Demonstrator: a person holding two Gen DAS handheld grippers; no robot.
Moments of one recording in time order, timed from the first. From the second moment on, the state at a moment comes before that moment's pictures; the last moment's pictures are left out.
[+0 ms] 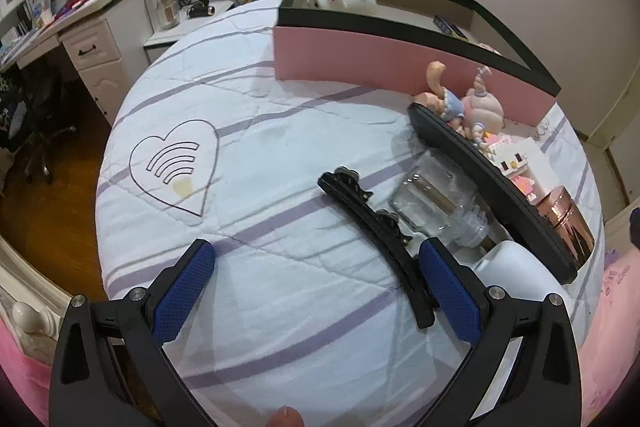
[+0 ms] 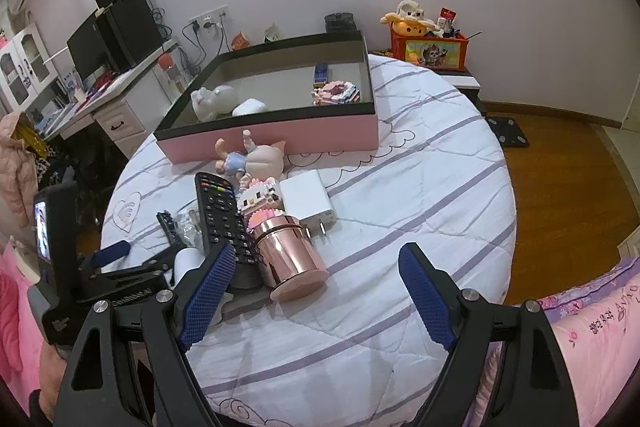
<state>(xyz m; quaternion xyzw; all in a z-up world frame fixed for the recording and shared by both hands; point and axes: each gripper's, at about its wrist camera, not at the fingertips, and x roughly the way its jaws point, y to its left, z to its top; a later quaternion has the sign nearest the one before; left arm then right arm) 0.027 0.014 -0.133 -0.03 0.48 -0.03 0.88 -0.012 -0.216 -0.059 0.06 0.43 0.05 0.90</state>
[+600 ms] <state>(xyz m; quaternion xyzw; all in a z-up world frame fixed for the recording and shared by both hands) 0.020 0.015 -0.130 -0.05 0.48 -0.03 0.87 -0.002 -0.213 -0.070 0.06 0.45 0.05 0.89</state>
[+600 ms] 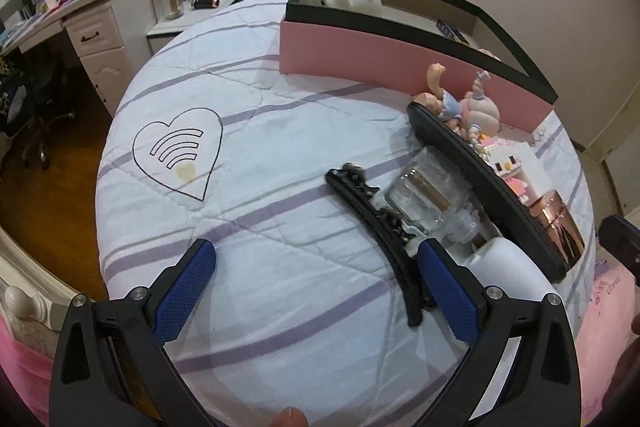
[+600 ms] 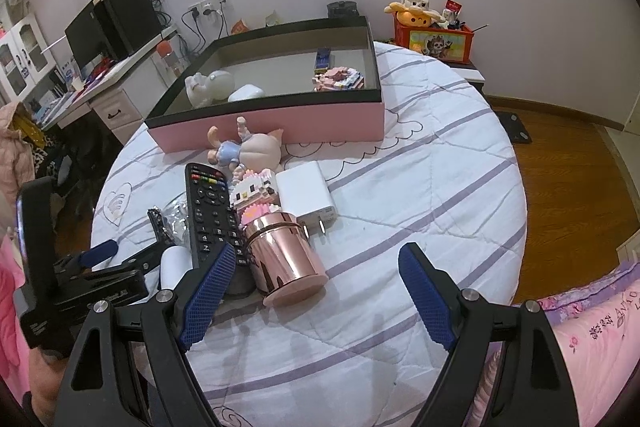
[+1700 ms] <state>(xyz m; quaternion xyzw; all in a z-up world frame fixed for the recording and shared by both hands) 0.014 0.027 -0.134 -0.04 0.47 -0.01 0.88 0.013 -0.190 -0.101 -0.03 0.48 0.08 0.87</state>
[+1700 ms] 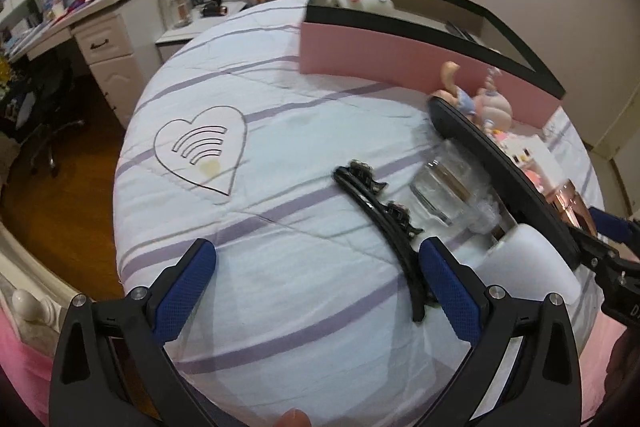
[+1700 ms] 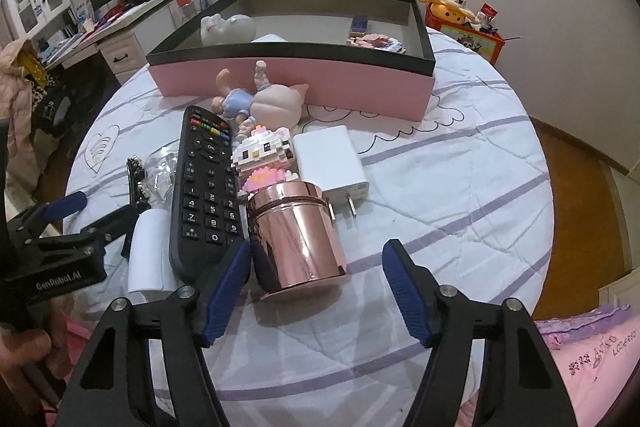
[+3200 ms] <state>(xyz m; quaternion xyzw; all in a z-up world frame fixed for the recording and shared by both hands) 0.035 0.046 -0.133 -0.06 0.45 -0.06 0.89 0.024 -0.191 -0.116 -0.01 0.49 0.09 0.87</state>
